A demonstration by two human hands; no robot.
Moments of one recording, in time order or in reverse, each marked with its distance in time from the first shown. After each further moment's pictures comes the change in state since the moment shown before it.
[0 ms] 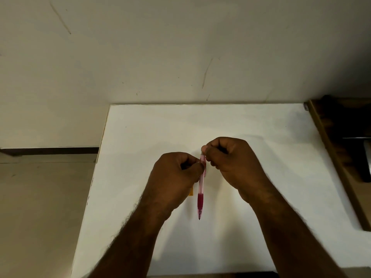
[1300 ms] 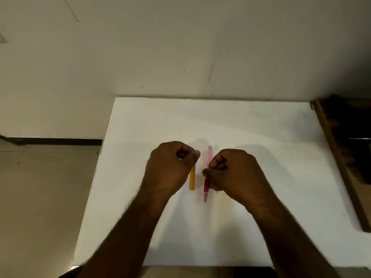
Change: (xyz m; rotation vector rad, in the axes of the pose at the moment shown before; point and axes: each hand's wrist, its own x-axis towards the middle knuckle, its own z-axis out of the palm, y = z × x) left_hand 0.018 -0.014 -0.006 0.103 0.131 0.009; right_hand -0.022 0.000 0.003 -0.327 -0.074 0.153
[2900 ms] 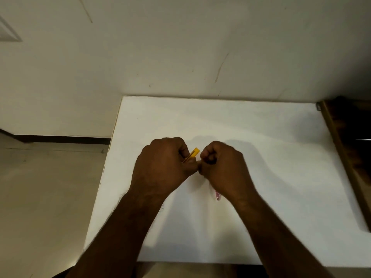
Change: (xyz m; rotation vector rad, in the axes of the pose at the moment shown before) left_hand -0.003 -0.008 -0.028 0.384 0.100 0.247; right_hand 0.009 -0.007 0.035 0.056 0.108 -0.153
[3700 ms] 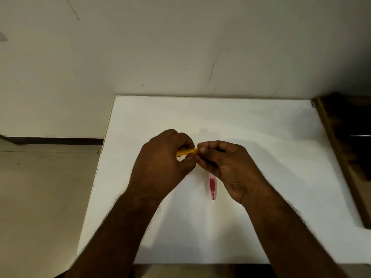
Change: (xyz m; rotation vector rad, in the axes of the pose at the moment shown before) left_hand 0.002 0.006 -0.002 -0.068 0.015 0.235; right_hand 0.005 -0.005 -0.021 0.946 -0.144 0.368
